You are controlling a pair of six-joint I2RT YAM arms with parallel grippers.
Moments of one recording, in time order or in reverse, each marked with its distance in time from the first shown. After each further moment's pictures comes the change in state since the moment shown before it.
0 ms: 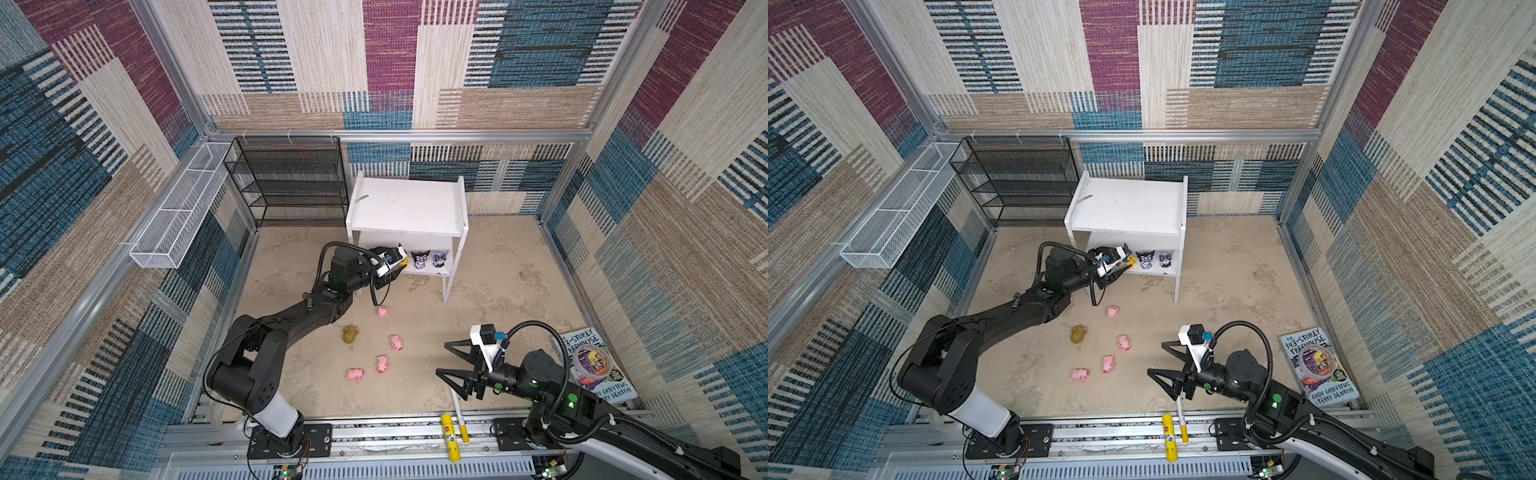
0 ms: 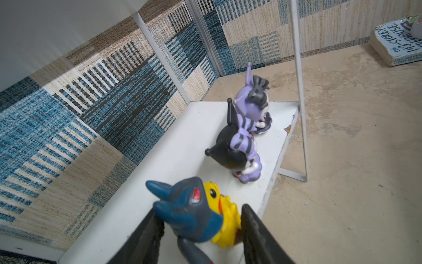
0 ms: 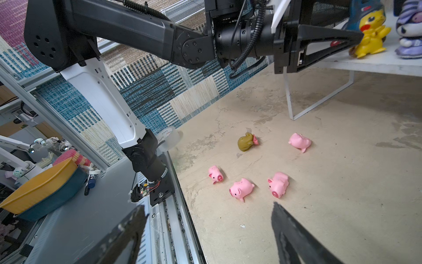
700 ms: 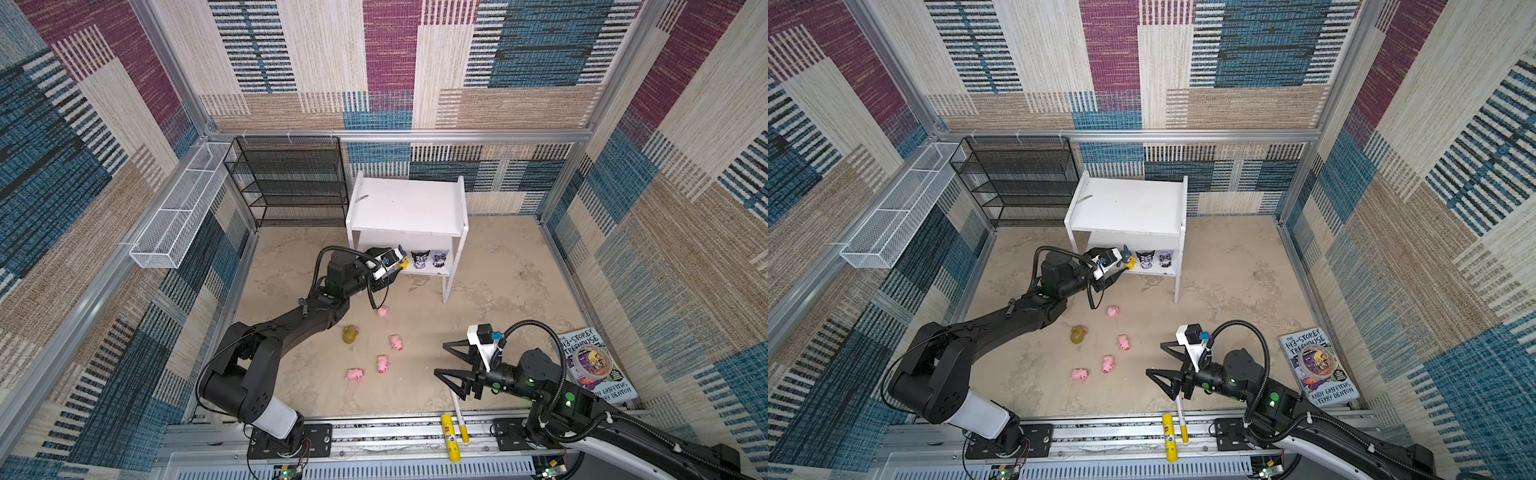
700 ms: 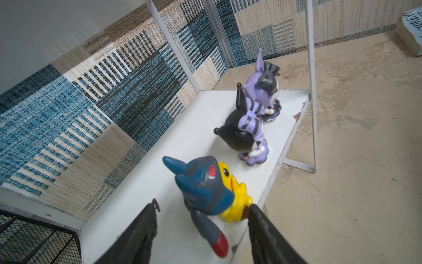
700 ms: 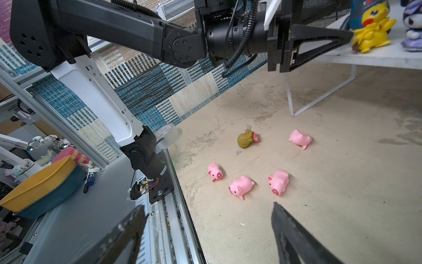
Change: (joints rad) left arm 0.000 -0.056 -0.058 0.003 -0.076 -0.002; right arm 0.000 0.032 -0.001 0.015 -0.005 -0.001
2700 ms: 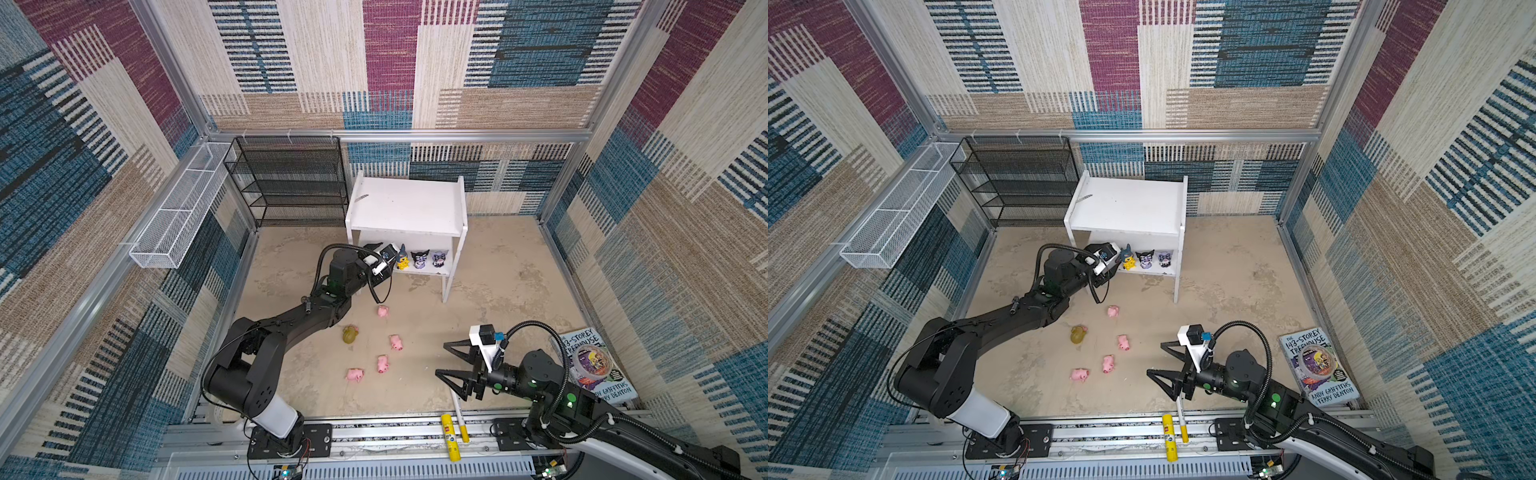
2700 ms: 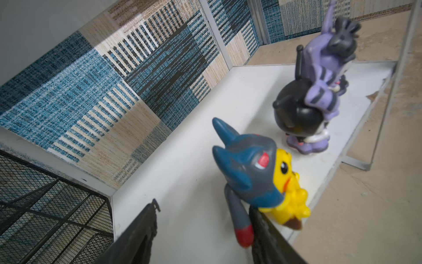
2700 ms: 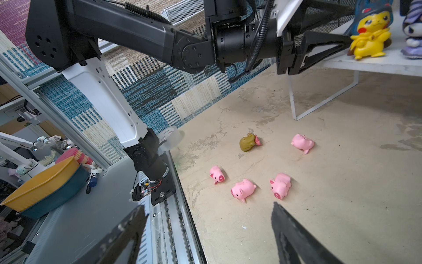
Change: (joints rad) left arm 0.000 0.038 0.014 0.025 -0.180 0.001; right arm 0.000 -0.023 -0.003 0.003 -0.006 -0.003
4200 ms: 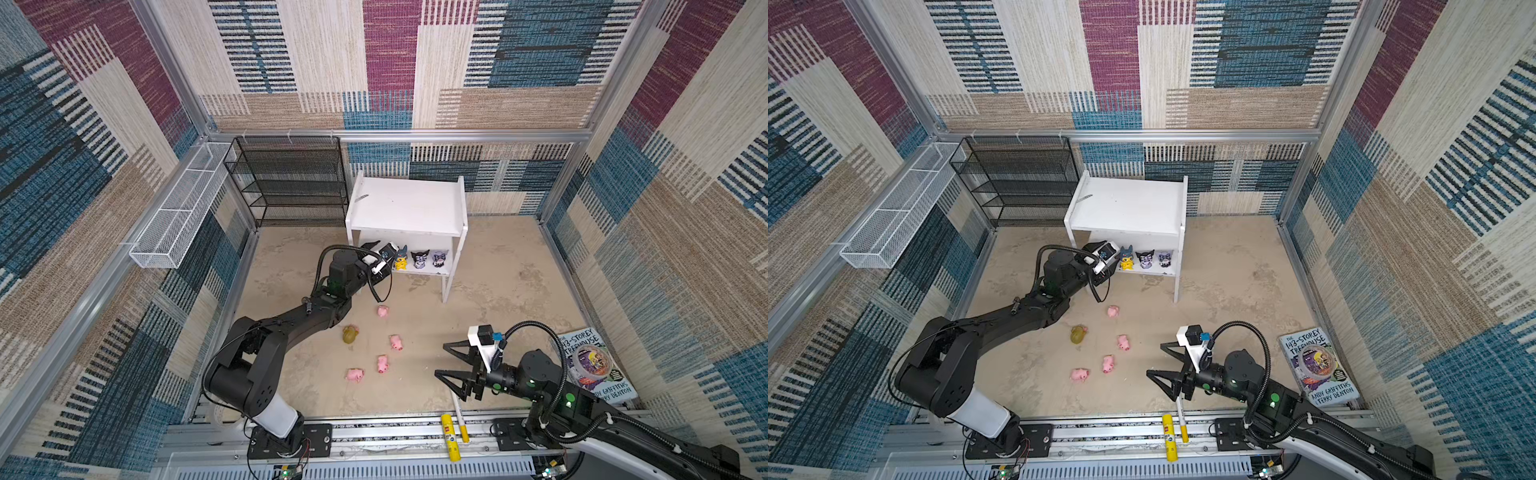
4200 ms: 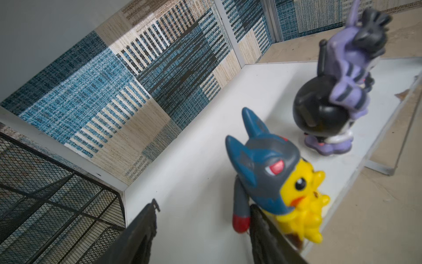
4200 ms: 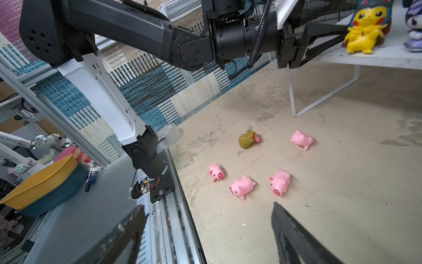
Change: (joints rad) left arm 0.000 0.007 -0.007 0.041 -0.051 0.004; right arm 0.000 0.008 -0.006 0.000 0.000 0.000
